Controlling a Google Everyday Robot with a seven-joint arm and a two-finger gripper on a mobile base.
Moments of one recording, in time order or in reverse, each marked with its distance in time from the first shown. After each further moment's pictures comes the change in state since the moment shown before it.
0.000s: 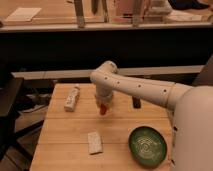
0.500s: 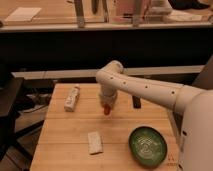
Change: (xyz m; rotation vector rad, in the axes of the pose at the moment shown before) arm 0.005 0.031 -0.008 0.010 0.005 0.015
